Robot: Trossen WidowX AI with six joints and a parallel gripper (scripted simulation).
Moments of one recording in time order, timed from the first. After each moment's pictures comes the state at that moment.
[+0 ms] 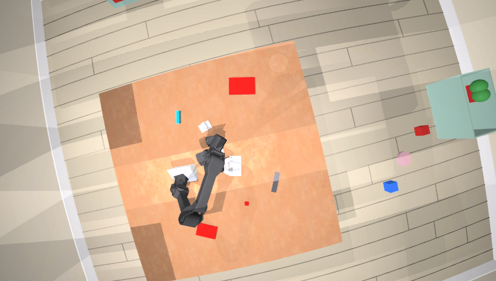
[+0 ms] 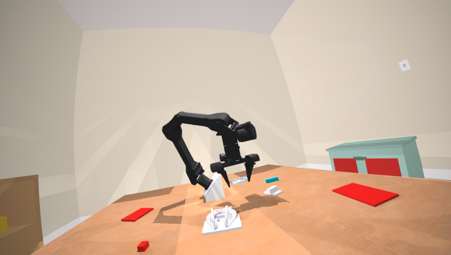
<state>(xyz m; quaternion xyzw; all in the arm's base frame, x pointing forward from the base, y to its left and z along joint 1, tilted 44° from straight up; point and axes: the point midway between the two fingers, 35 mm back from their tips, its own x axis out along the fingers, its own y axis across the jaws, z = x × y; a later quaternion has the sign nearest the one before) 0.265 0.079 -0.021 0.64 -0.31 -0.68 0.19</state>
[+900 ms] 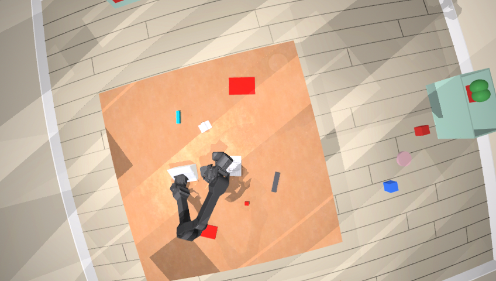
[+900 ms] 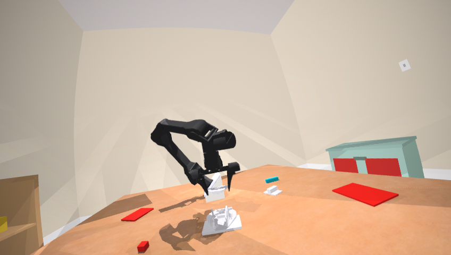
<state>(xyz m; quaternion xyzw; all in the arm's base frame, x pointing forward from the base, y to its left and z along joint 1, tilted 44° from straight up) 0.253 0.009 0.026 0.65 -0.37 -0.65 0.14</state>
